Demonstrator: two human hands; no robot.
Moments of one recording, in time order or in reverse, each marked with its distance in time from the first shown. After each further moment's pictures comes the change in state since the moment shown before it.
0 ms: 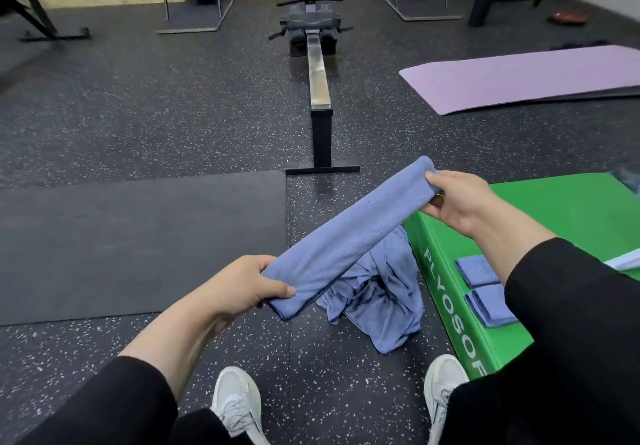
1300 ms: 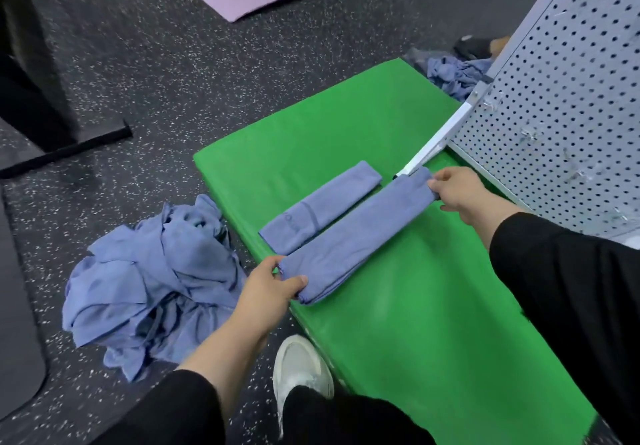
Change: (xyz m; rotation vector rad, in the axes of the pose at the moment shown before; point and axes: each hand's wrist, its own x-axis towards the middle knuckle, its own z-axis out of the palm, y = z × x) left_hand 0.228 0.028 0.412 0.017 -0.201 -0.001; right_hand 0.056 0.088 -0.463 -0.663 0.685 0.256
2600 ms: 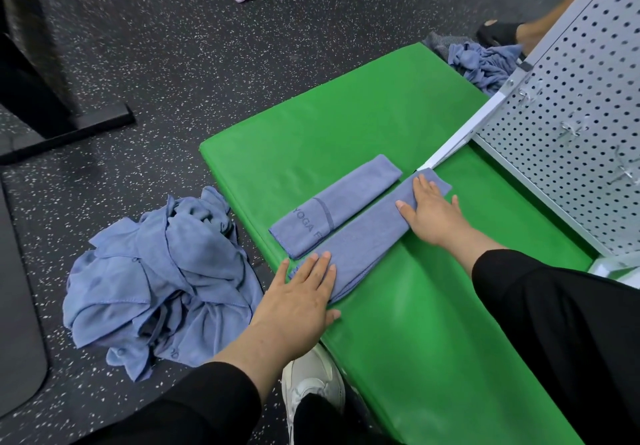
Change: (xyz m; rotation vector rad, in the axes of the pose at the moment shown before) left_hand 0.024 -0.023 0.014 1.493 -0.331 0.555; right_hand 0.005 0.031 0.080 -0.755 -0.176 -0.302
